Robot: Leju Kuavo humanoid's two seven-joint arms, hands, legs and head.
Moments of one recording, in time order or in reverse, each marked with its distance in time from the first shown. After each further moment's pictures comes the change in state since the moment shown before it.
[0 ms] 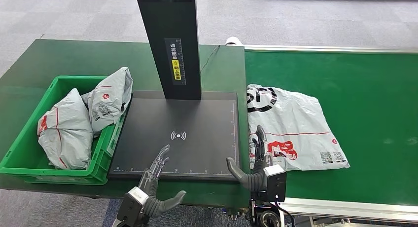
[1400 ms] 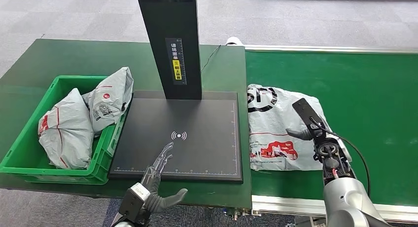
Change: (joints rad) left arm -0.051 0.004 0.013 0.048 -0.010 -0.050 -0.022; right arm -0.740 -0.403 -0.450 0.792 0.741 0.136 0.501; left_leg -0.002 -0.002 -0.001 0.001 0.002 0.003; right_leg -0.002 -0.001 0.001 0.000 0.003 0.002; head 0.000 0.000
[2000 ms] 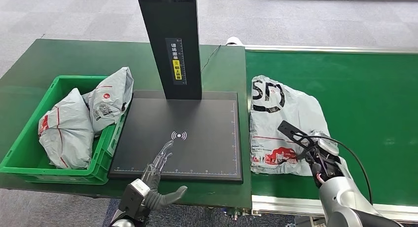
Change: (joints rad) left arm -0.016 -0.003 0.009 -0.003 0.005 -0.022 0.029; right arm -0.004 -0.011 0.207 0.089 0.385 0.028 0.489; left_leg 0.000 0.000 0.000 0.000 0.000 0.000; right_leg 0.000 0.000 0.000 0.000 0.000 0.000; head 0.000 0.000
